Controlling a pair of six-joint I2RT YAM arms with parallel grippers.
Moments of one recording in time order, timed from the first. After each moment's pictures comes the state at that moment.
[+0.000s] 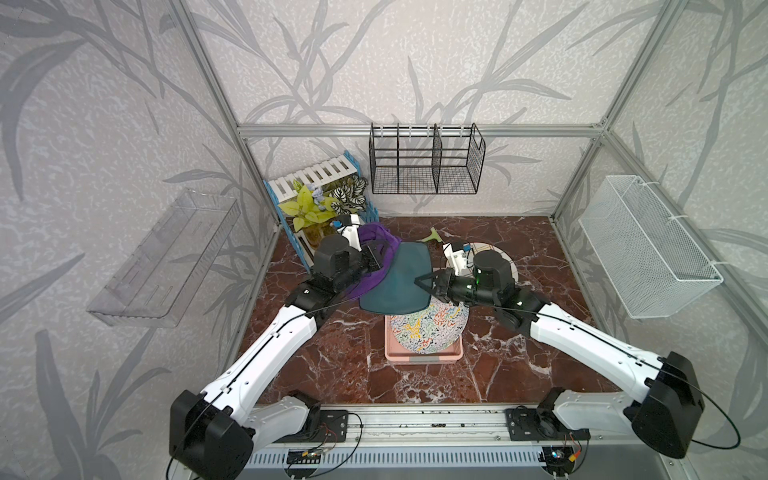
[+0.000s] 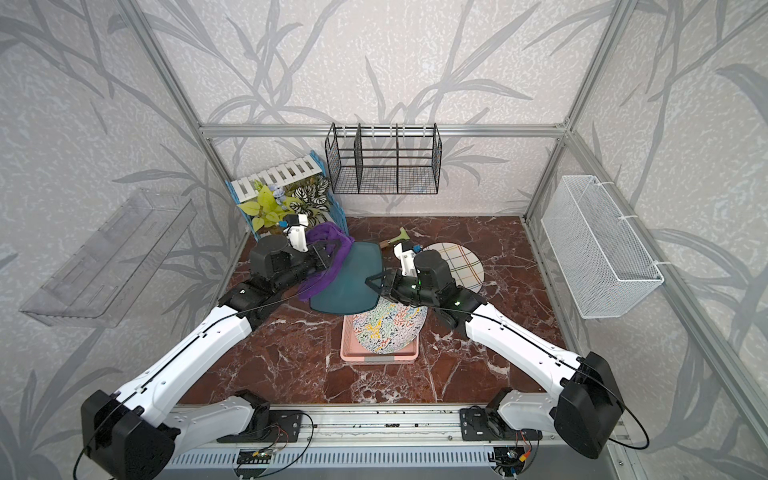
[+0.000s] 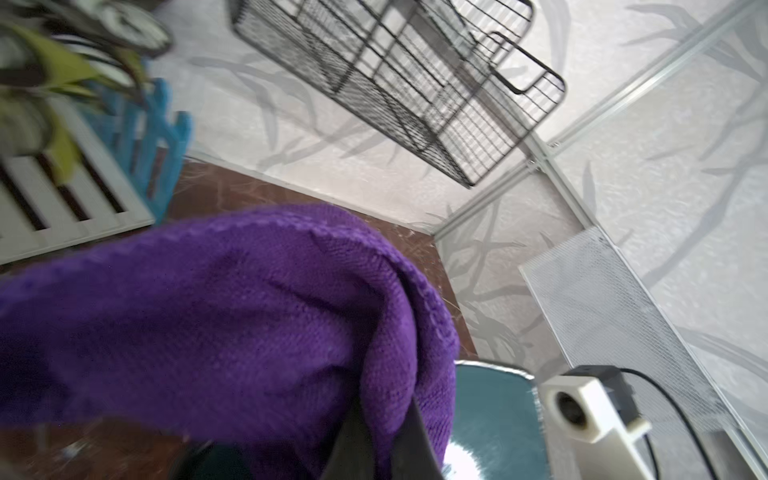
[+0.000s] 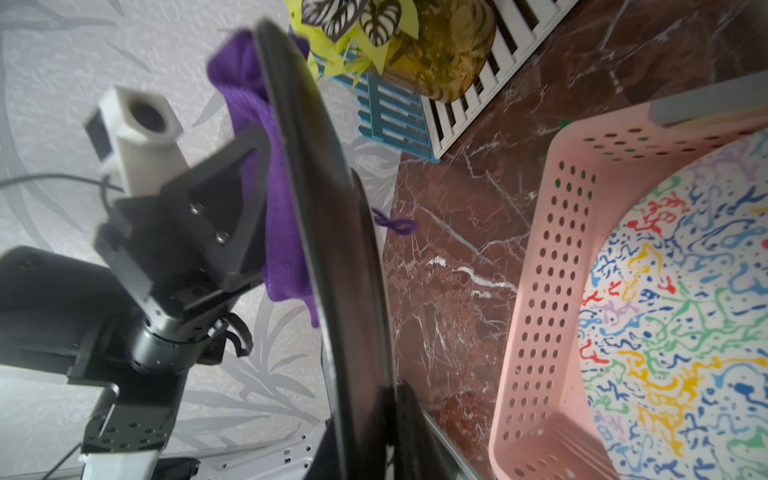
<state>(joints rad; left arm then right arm) -0.48 1.19 1.02 -0.05 0.19 -0.68 0.73 1.27 0.97 -0.02 -0.44 1.09</state>
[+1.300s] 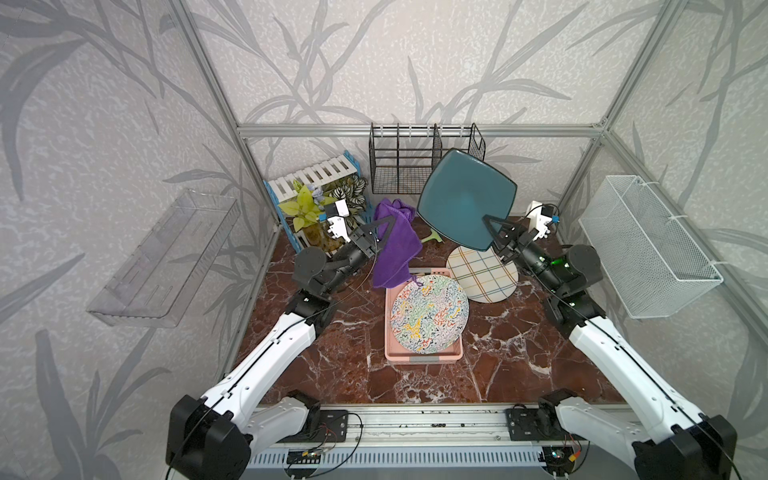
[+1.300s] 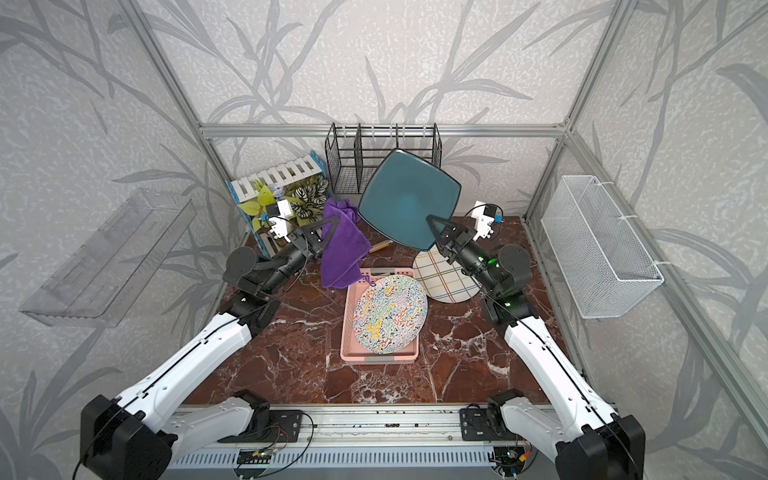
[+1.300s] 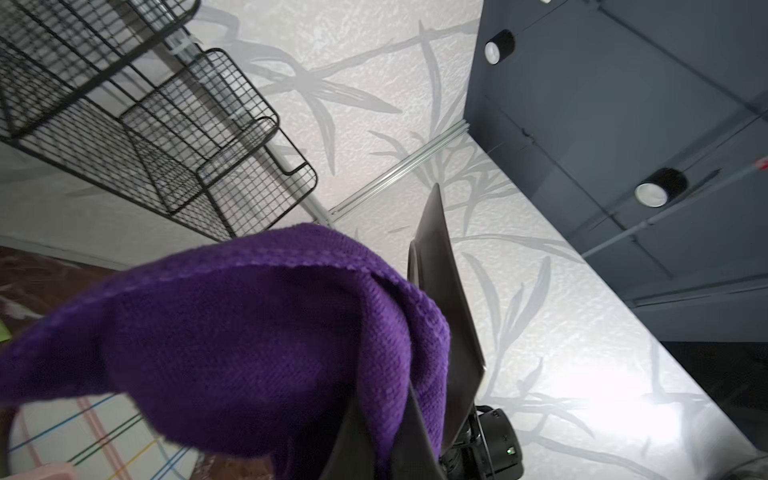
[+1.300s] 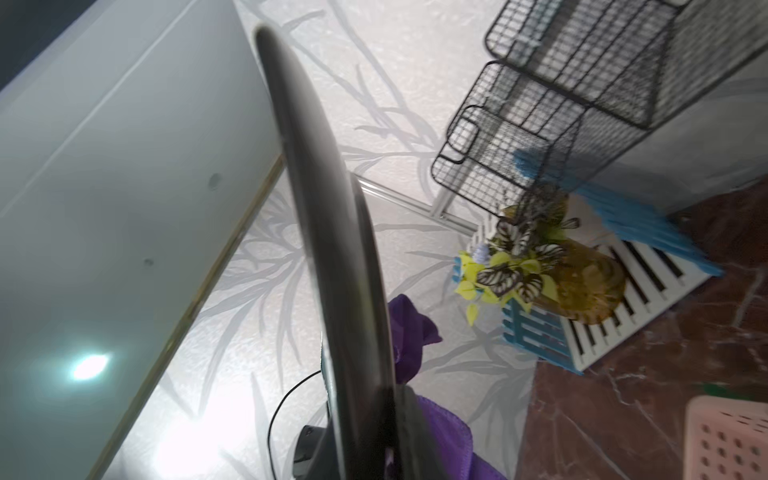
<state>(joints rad) -0.41 1.13 0.88 0.67 0.38 -1.28 0.31 1.06 0.89 0.55 -0.53 1.45</state>
